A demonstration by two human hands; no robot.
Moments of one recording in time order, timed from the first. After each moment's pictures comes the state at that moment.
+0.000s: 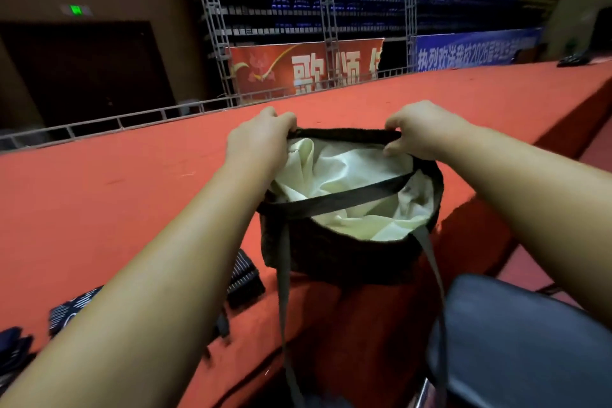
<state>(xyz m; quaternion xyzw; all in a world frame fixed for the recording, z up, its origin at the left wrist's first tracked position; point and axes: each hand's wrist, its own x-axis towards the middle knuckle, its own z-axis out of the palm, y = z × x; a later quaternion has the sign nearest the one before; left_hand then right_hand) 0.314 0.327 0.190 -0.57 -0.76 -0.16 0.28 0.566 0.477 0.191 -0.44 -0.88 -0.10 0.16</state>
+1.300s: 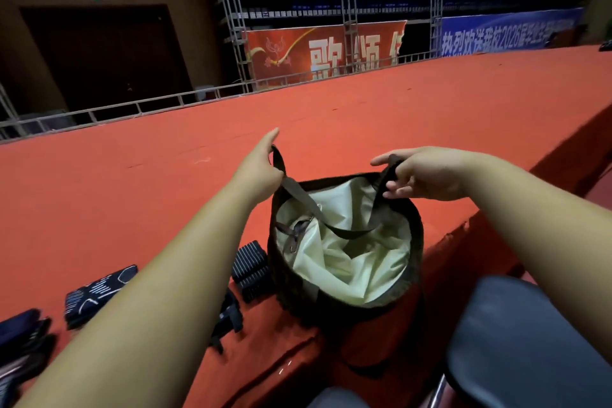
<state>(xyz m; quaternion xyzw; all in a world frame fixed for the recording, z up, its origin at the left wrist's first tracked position) 0.242 0.345 0.119 -0.50 -0.76 -0.40 -0.08 0.530 0.496 0.111 -0.36 -0.63 0.66 0.19</state>
